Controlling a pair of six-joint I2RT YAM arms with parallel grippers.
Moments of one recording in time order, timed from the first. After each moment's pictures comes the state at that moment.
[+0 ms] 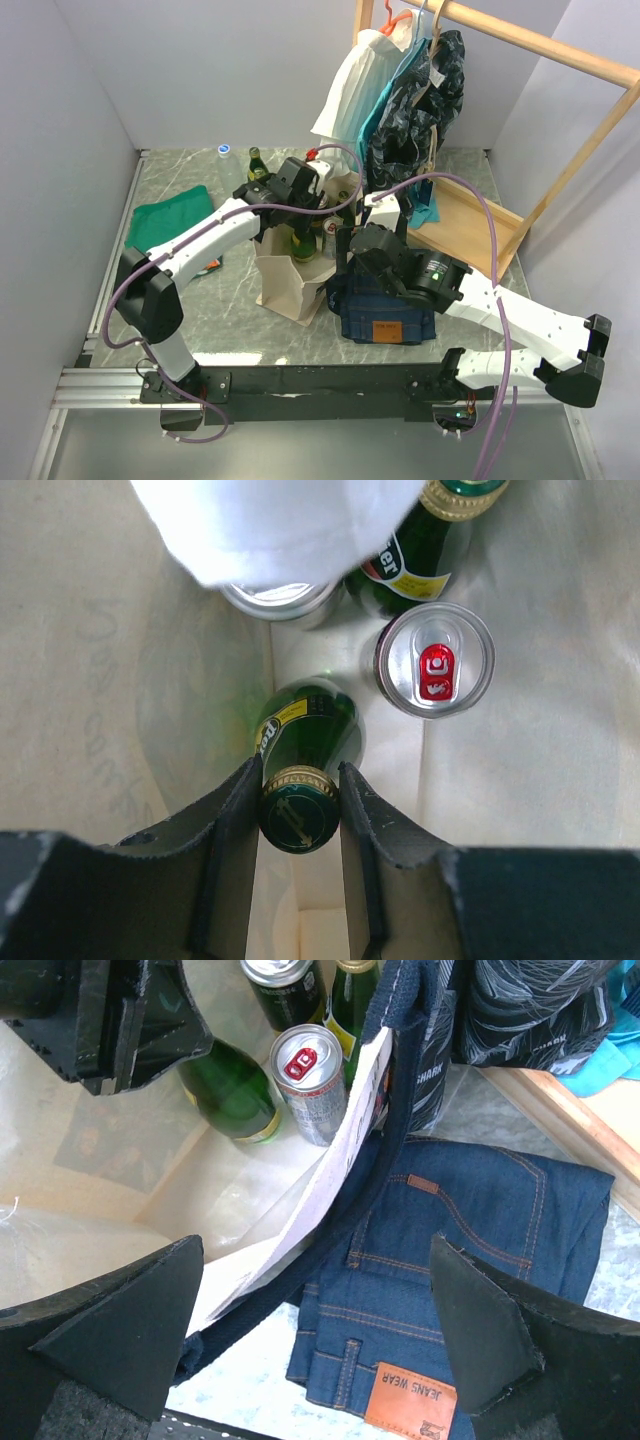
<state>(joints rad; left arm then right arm) -0.70 1.69 1.53 -0.65 -0.13 -0.12 1.04 1.13 1.16 -0.71 0.67 0.58</state>
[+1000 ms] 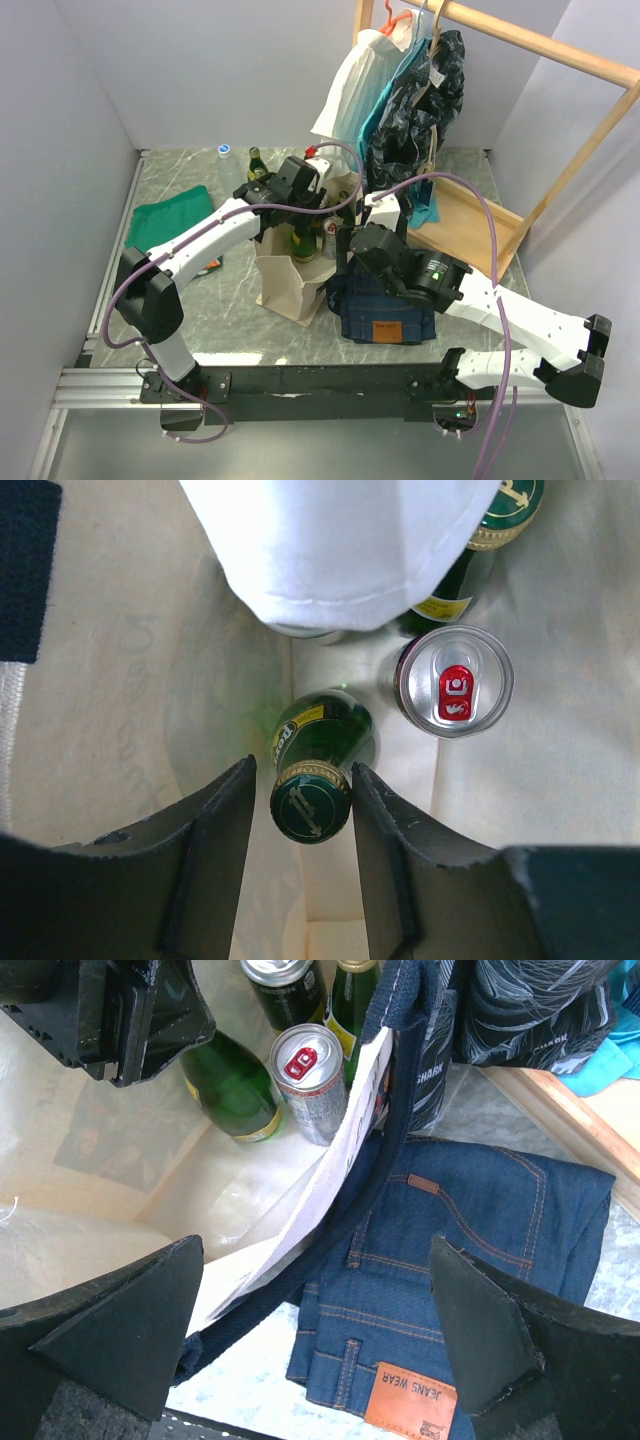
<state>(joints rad) -0.70 1.70 1.54 -0.63 -0.18 -0.12 1.04 1.13 1.16 -0.71 0.66 0.58</state>
